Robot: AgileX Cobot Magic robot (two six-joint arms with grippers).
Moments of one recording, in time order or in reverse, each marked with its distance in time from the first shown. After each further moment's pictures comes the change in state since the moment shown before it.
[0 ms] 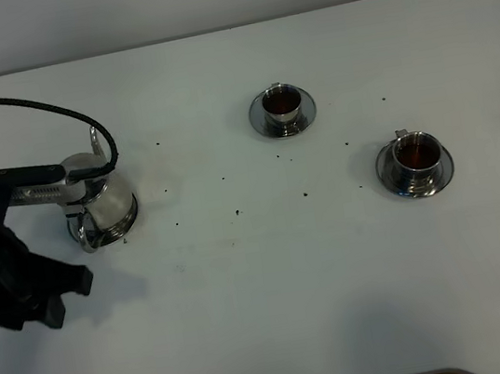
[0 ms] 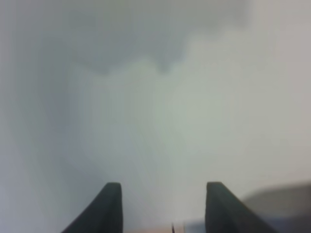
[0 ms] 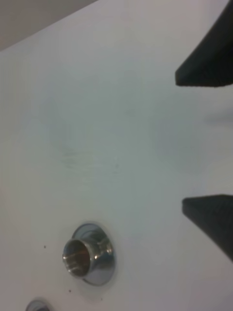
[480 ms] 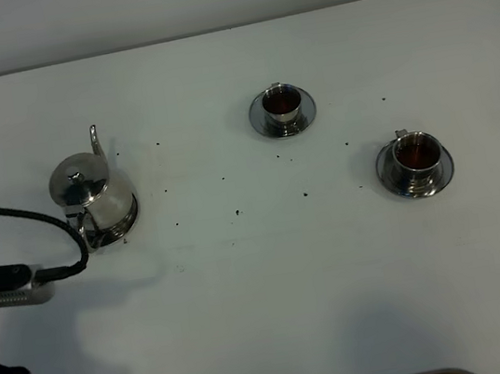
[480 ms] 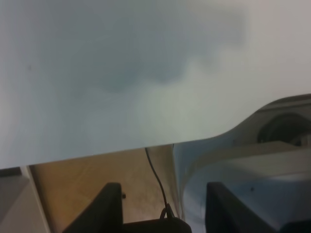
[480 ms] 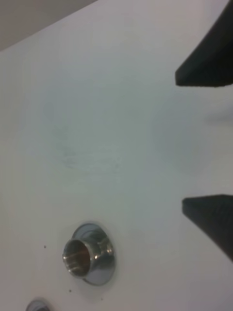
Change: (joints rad) left arm 0.000 -0.356 0.310 -0.004 -0.007 -0.034; right arm 0.000 0.000 0.000 0.000 0.000 0.001
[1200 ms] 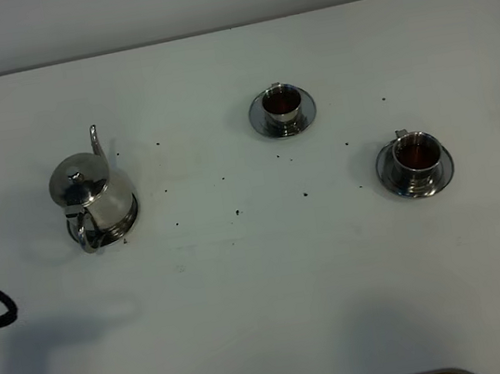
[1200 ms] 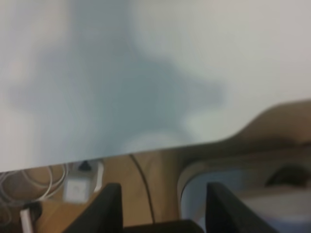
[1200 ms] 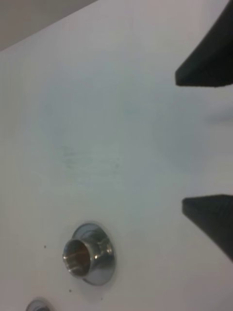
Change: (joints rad) left arm 0.020 -0.416 0.049 0.051 0.094 -0.029; right arm 0.000 0.000 0.000 0.000 0.000 0.000
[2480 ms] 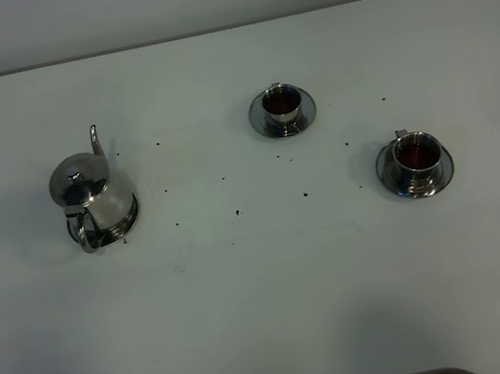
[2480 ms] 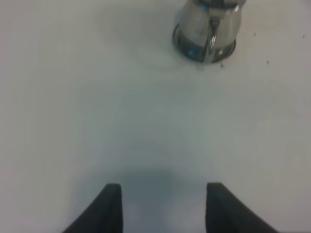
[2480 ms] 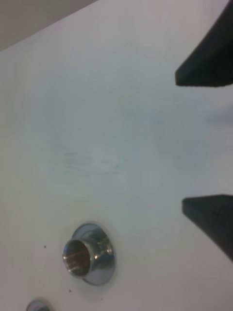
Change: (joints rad) left arm 0.197 -0.587 0.033 -0.040 -0.033 0.054; right arm 0.000 0.000 0.000 0.000 0.000 -0.001
